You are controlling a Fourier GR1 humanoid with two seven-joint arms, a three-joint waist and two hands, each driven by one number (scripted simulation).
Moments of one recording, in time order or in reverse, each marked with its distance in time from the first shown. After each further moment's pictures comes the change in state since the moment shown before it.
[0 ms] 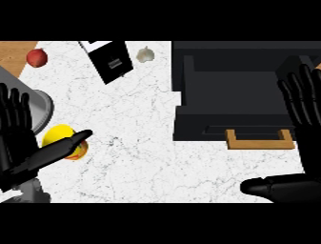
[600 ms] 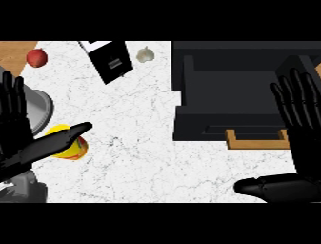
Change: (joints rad) left arm -0.090 0.009 0.005 -0.058 -0.038 -0.031 0.062; right arm 0.017 0.009 0.026 0.028 0.014 -0.001 -0.031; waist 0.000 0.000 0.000
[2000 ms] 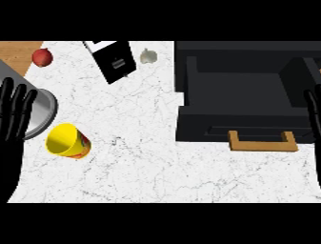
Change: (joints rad) left arm 0.147 0.116 -0.084 -0.201 0.062 -0.371 -0.037; right arm 0.093 -0.027 -0.047 -0.069 0.062 -0.063 -0.079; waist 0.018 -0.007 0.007
